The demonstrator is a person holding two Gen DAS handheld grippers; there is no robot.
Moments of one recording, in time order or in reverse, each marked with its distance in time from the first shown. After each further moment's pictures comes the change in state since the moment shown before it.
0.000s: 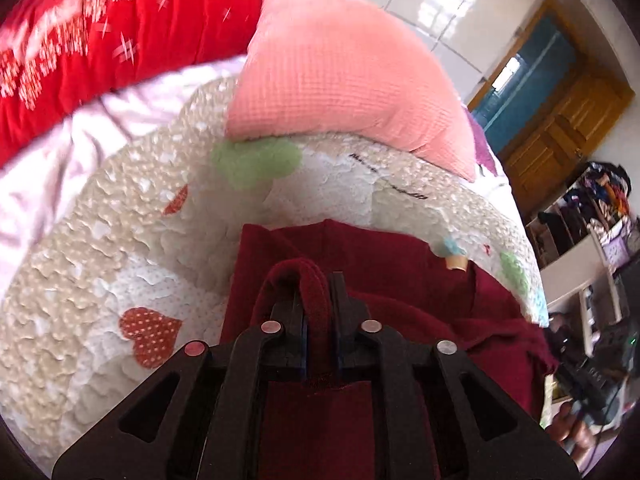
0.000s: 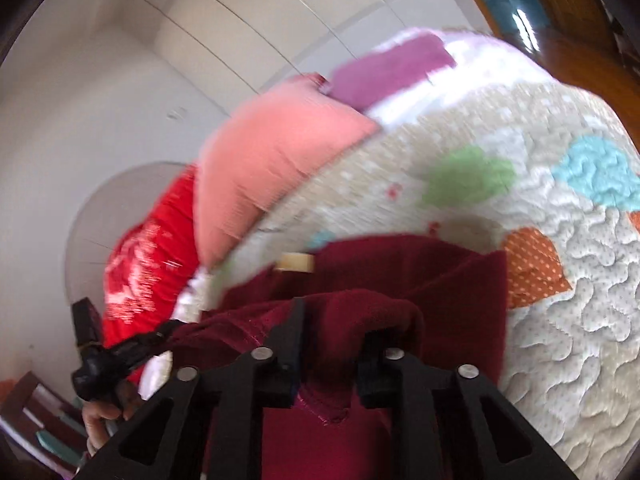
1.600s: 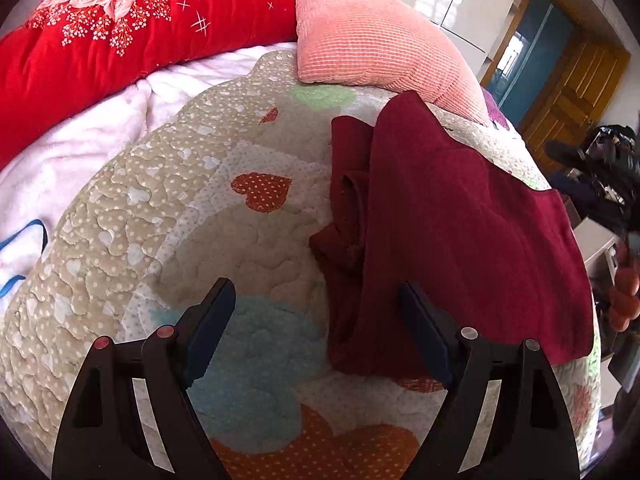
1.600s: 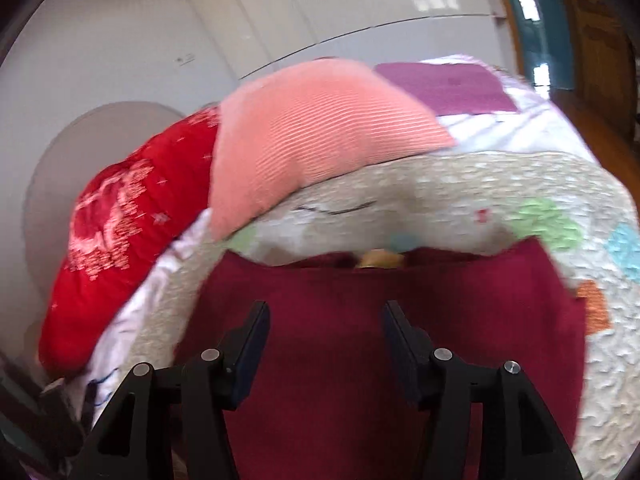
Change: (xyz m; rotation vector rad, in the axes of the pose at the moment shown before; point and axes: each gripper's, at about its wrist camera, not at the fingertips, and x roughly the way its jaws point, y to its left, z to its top) left arm -0.060 0.036 -0.115 0.120 -0.058 0.134; right arm 0.071 0.169 -0.029 -0.311 0.084 -0.125
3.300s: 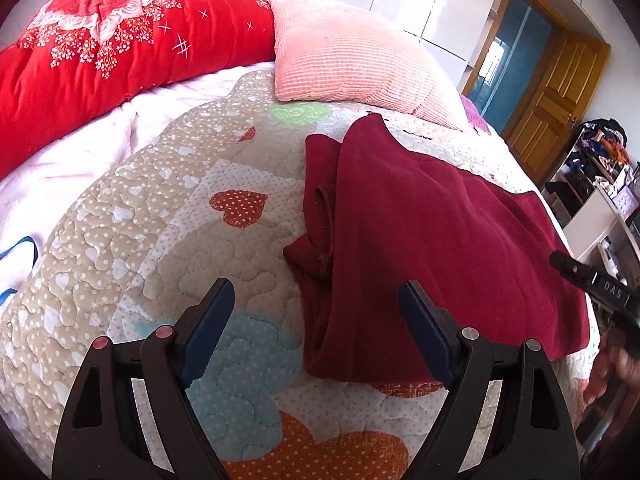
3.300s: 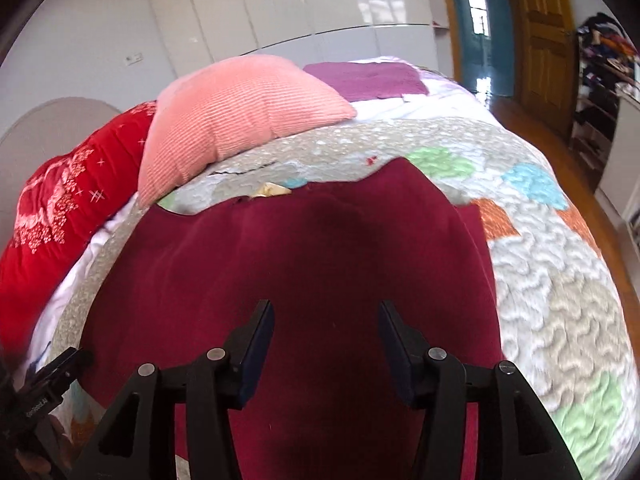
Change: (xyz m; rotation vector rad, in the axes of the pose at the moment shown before) left arm -0.005 -0.008 -0.007 0.048 -0.074 -0.040; right arm -0.058 -0.055 -0.097 0.102 -0.083 -0.360
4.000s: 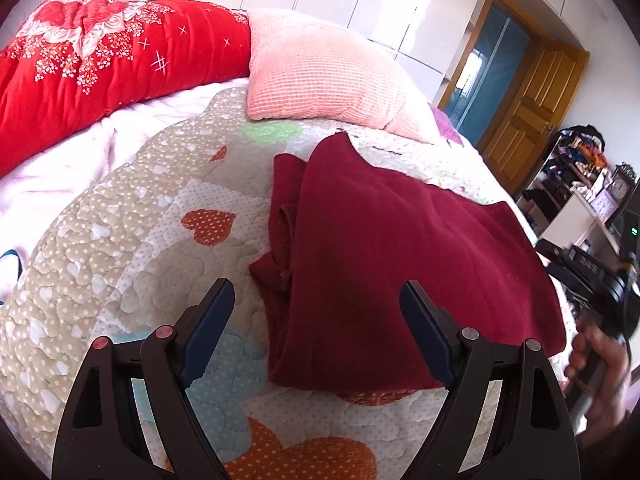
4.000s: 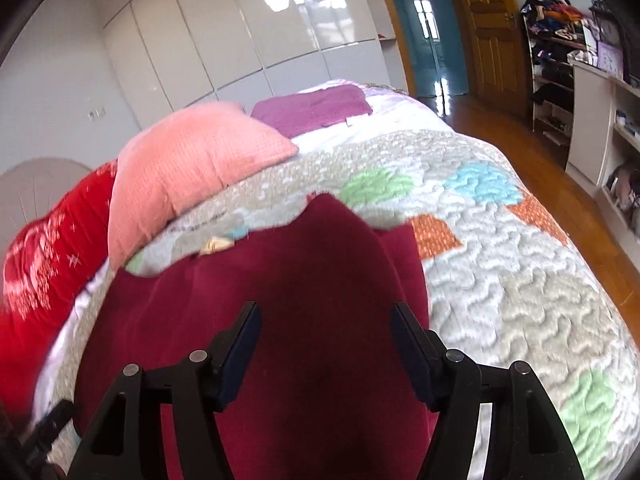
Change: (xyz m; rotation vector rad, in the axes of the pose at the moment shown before) left arm -0.008 -0.011 0.005 0.008 -0.052 -0.097; right arm 0.002 -0.055 0.032 0.151 -0.126 -0.041
